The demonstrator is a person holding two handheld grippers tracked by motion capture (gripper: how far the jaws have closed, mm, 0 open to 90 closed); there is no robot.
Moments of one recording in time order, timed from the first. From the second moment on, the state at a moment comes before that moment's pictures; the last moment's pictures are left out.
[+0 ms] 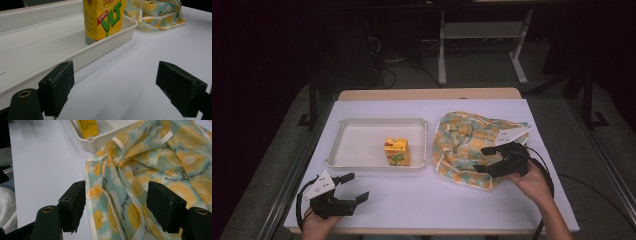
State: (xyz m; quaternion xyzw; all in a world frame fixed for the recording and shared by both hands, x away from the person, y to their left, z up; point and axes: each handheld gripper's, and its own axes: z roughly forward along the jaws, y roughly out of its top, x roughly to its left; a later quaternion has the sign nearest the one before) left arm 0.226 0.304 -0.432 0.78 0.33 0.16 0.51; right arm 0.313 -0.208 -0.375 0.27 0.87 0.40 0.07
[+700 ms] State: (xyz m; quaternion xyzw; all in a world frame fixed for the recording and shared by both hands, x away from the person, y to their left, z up) left arm 0.226 0.303 -0.433 0.78 0.33 0.17 0.51; right arm 0.284 -0.245 -0.398 0.30 0.86 0.41 0.07
